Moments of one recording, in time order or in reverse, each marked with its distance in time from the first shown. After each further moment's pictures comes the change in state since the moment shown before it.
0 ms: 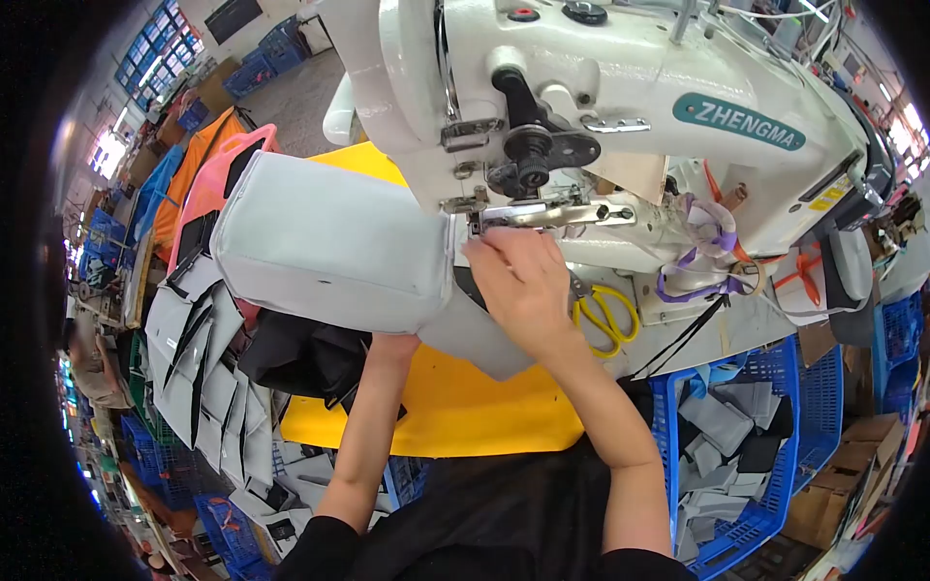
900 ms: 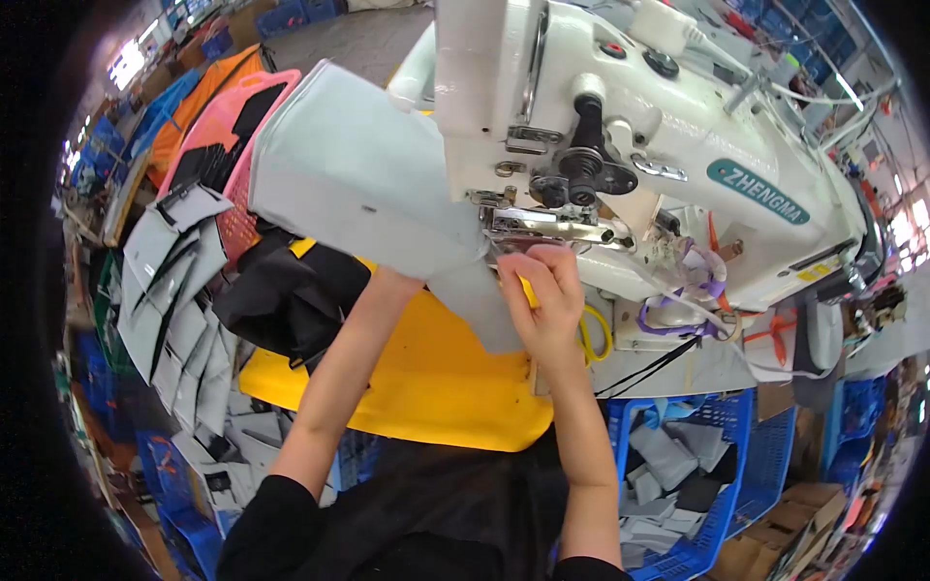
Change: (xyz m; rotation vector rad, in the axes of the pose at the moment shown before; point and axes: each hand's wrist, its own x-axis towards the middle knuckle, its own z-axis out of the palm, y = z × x) left_hand 0.067 -0.007 0.009 -0.012 -0.069 -0.075; right_hand -0.016 0.014 -0.019 0.291 -0.006 0.111
